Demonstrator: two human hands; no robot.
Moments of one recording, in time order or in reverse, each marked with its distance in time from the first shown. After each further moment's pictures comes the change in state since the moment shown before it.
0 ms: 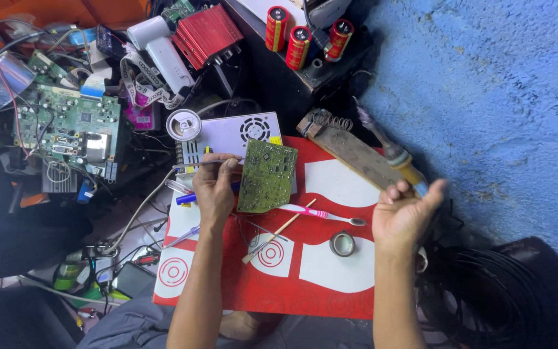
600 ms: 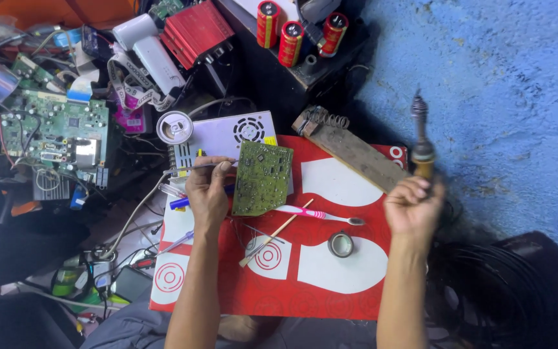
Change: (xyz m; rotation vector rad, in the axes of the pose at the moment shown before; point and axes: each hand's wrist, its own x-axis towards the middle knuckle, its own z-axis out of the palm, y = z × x) left_hand 0.000 0.003 0.002 0.006 0.014 -0.005; right_hand 0.112 -0.002 -0.077 0.592 -0.316 0.490
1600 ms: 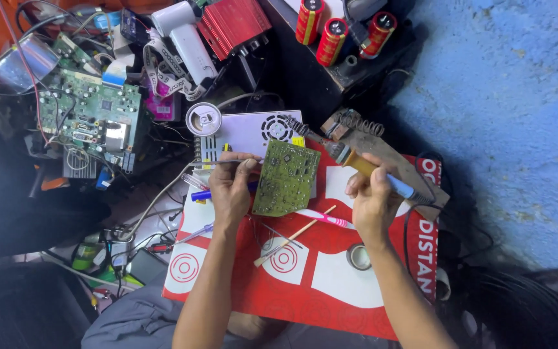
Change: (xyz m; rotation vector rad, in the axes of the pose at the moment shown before) left_hand 0.001 -0.004 -0.001 0.009 0.019 -0.020; right_hand -0.014 0.156 0.030 -1.127 -0.496 -0.505
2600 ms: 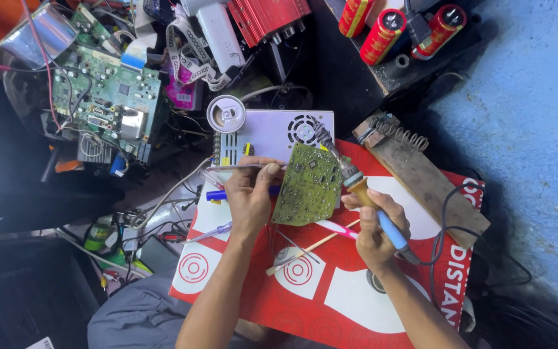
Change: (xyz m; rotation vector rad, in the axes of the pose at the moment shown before) left_hand -0.003 -0.001 0.005 0.018 0.084 -0.034; right_hand -0.020 0.014 0.014 -0.387 -0.302 -0.415
